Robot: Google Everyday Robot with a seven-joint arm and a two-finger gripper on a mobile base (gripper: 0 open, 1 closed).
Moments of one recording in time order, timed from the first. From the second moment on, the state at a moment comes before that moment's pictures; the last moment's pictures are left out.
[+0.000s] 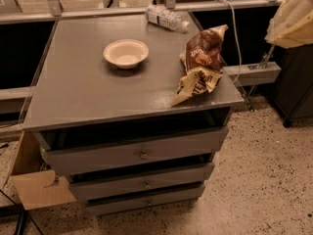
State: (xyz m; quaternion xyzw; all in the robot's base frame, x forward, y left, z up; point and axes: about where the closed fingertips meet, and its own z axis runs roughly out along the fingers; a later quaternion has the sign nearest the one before) arm 0.401 -0.167 1.092 -0.61 0.73 -0.13 0.28
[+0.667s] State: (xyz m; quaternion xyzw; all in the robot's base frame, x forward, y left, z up) arm 0.401 -0.167 1.092 -0.61 0.73 -0.13 0.28
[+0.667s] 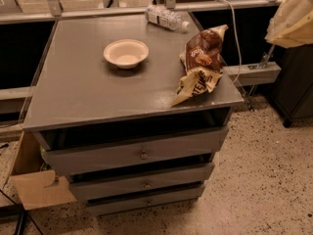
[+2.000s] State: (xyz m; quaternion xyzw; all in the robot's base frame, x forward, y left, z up) arm 0.401 -0.167 1.092 -0.61 0.73 -0.13 0.28
